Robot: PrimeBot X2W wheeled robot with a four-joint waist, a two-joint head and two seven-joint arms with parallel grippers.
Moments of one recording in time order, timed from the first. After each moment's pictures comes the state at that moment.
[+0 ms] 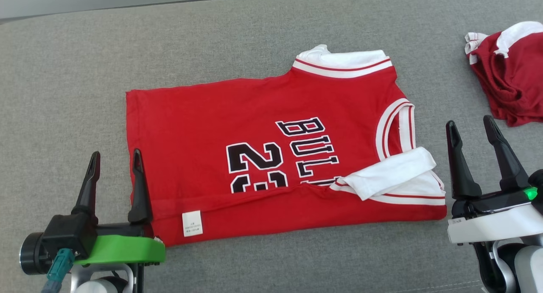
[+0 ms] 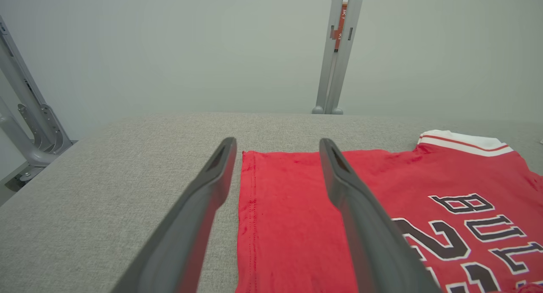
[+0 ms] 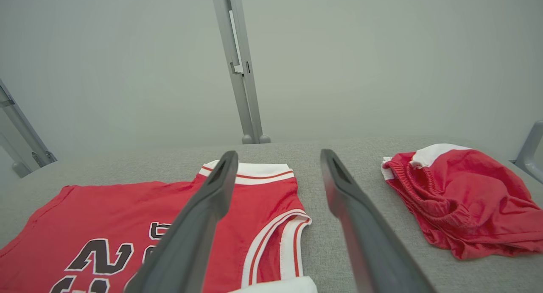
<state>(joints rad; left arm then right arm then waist) -0.02 0.17 -0.13 -0.12 -0.27 0.12 -0.15 -0.01 -0.17 -0.02 -0.22 0.29 0.13 -0.12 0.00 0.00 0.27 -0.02</state>
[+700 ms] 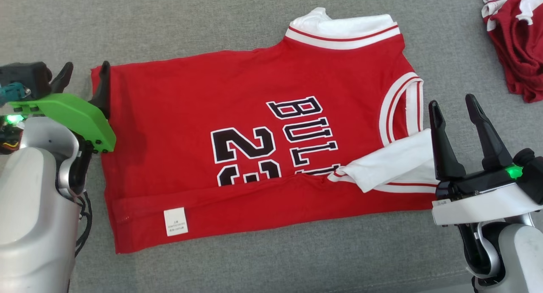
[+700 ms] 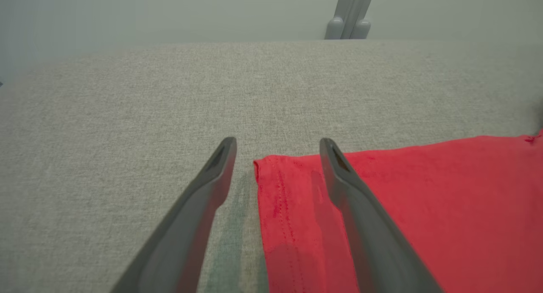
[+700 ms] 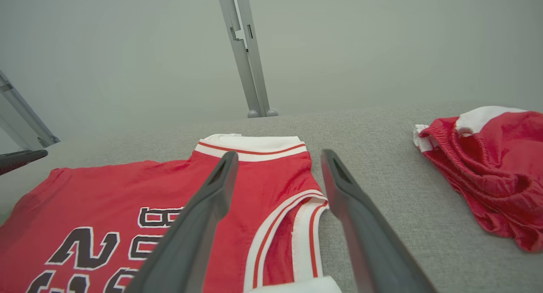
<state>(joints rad) -0.62 0.30 -0.13 0.42 -0.42 -0.08 0.17 -0.11 -0.17 0.04 -0.18 0.31 0.13 -0.13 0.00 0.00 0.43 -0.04</state>
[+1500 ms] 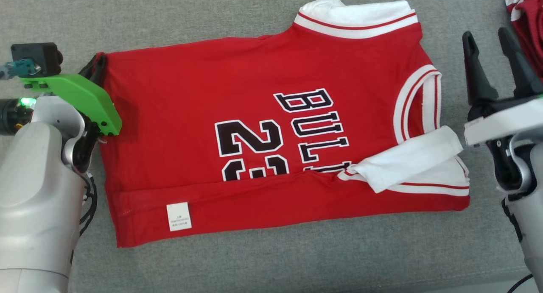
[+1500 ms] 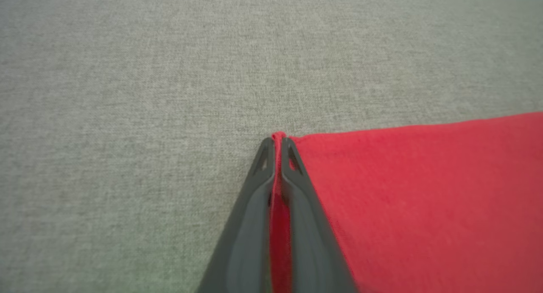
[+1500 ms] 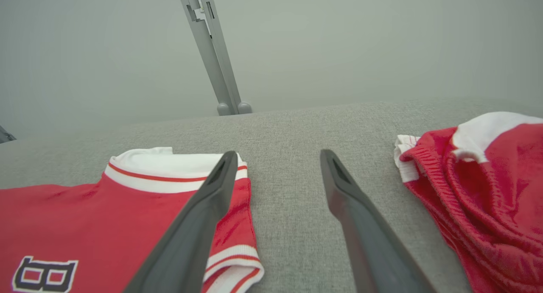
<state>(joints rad) -0.81 0.29 -0.23 0.75 -0.50 -0.13 0.15 -0.46 -0.35 0.07 0.17 0.48 0.13 -0.15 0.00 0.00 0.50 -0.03</state>
